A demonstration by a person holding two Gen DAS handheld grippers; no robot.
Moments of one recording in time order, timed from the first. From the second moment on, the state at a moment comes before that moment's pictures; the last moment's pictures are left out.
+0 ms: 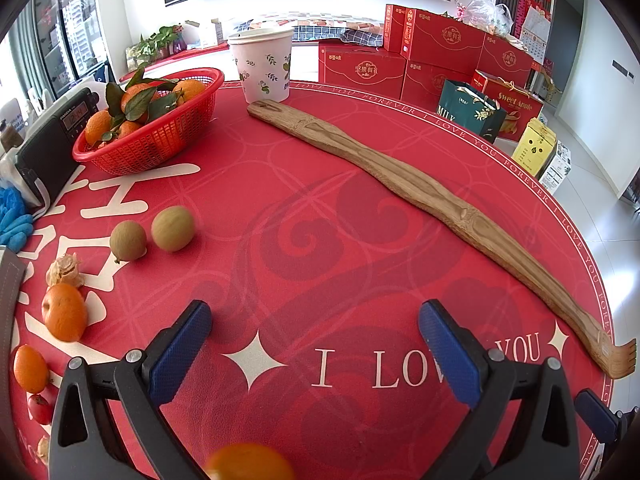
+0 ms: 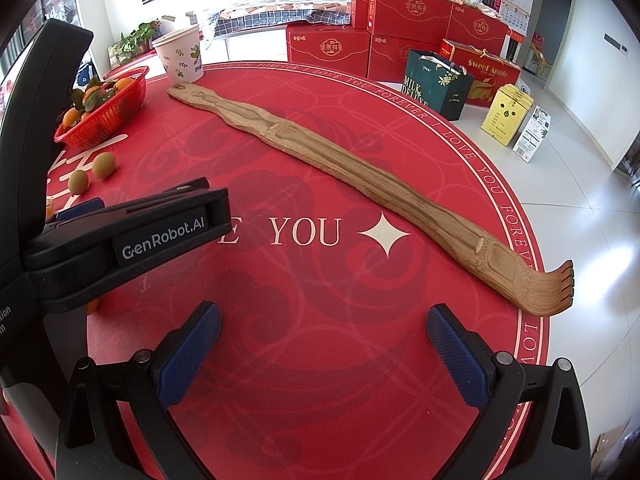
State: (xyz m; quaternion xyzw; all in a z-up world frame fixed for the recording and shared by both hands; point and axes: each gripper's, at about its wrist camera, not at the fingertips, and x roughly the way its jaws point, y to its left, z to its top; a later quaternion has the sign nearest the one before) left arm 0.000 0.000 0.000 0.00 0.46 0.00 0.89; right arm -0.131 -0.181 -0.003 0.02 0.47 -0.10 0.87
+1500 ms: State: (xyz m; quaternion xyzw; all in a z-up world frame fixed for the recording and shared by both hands) left arm 0.000 0.001 0.000 0.00 0.46 0.00 0.89; right arm -0.130 -0.180 -0.006 0.03 0.47 -0.10 0.87
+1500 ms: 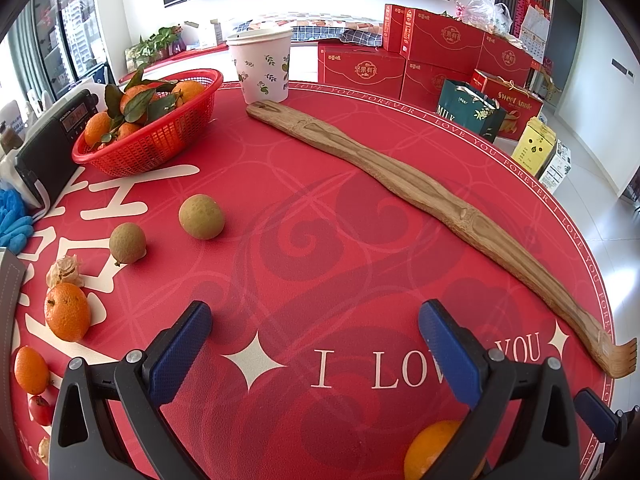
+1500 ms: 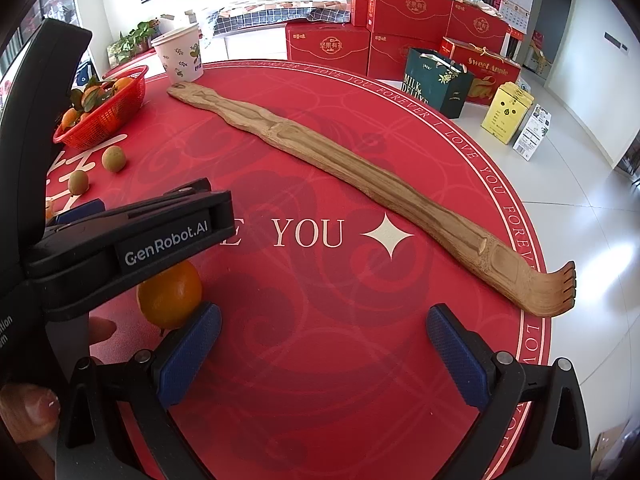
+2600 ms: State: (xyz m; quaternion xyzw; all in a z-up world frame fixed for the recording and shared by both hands) left arm -0.205 0.163 0.028 0.04 0.43 0.06 0.90; right arm -0.150 -0.158 0.010 0.02 0.43 -0.02 0.90
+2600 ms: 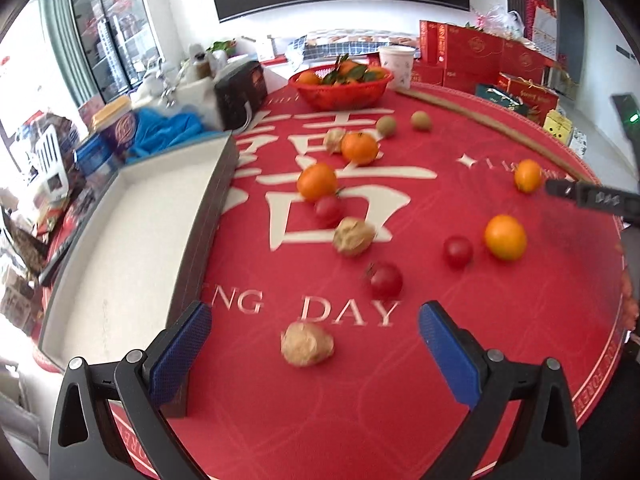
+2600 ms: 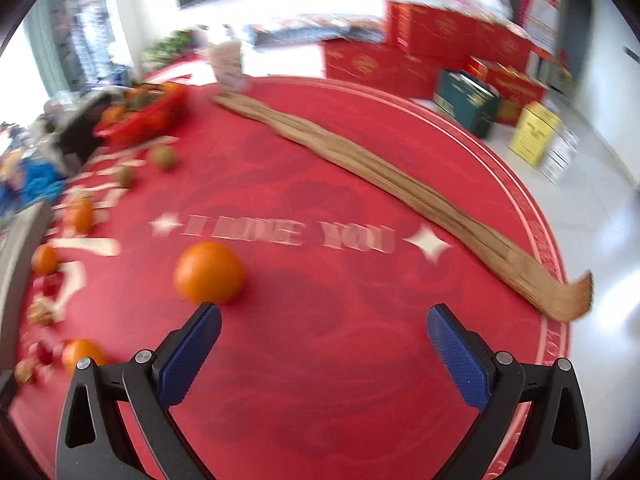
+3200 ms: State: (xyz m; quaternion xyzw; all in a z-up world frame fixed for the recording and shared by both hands) left arm -0.196 0.180 -0.003 -0.03 0.45 0.06 0.89; right arm -0.179 -0.059 -0.006 -0.10 0.42 0.19 0.88
